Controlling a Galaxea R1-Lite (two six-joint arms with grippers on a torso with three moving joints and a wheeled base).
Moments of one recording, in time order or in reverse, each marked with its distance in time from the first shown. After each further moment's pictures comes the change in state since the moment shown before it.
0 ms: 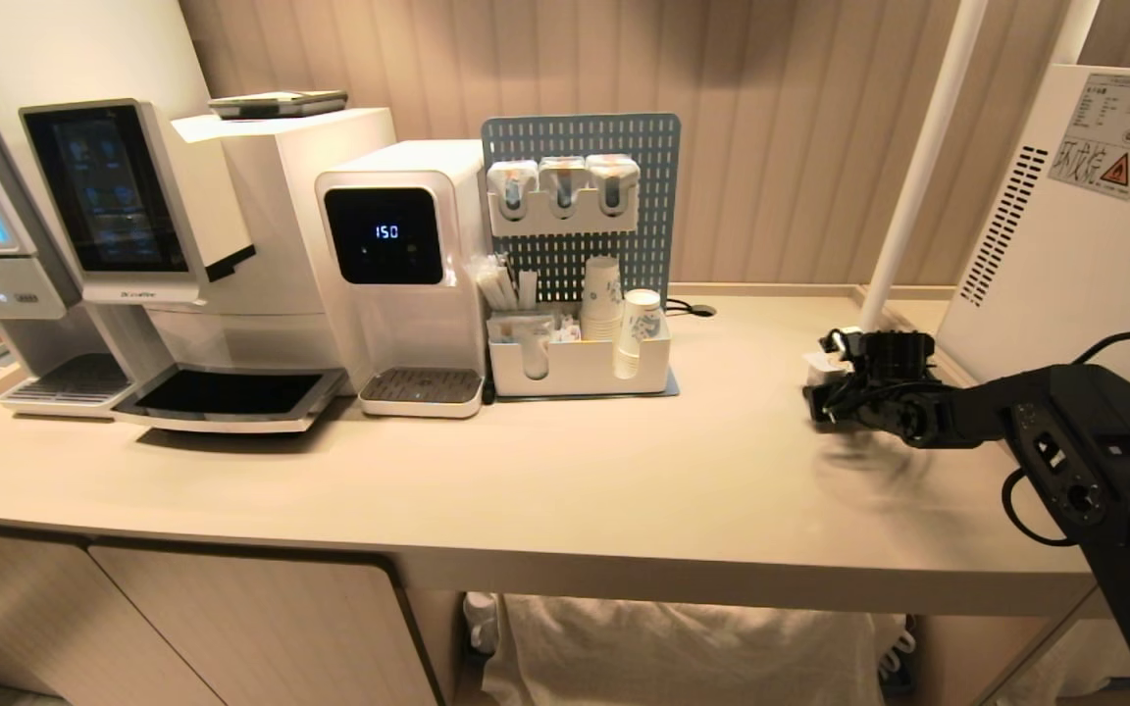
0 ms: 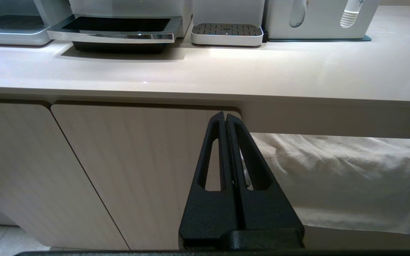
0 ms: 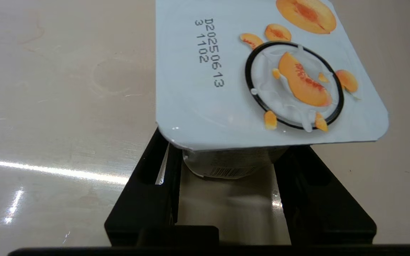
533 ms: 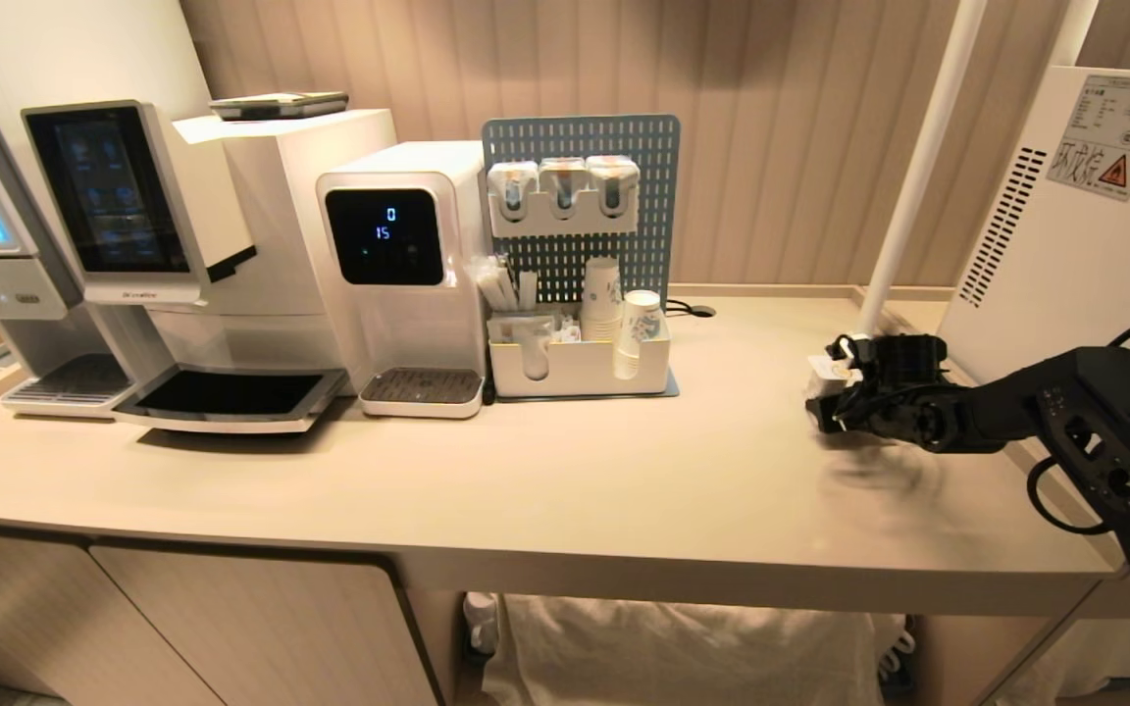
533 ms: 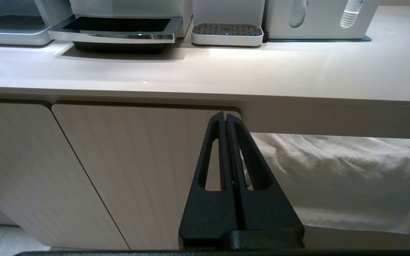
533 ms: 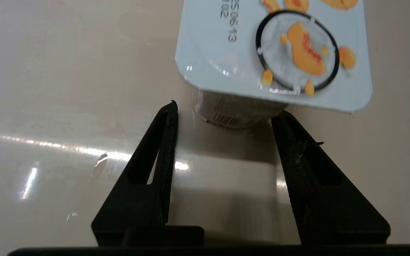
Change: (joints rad) left arm 0.000 0.000 0.000 0.001 0.000 0.000; right arm 0.000 -0.112 0.222 -0.023 0.023 0.001
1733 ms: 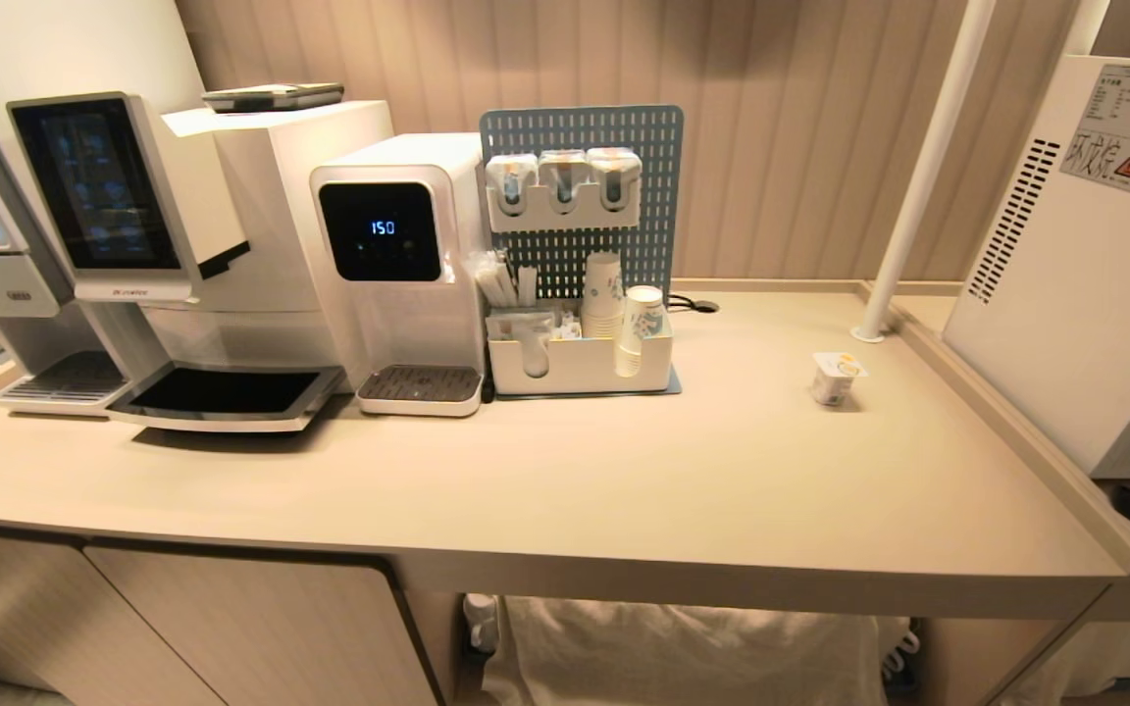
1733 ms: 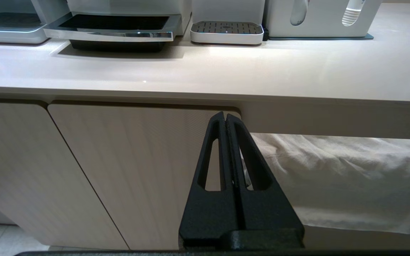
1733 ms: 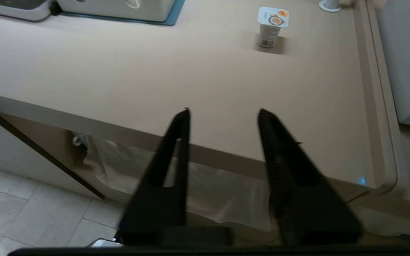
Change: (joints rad) left arm 0.000 0.000 0.000 0.000 0.000 -0.003; right arm -0.068 -1.816 1.309 0.090 0.278 0.078
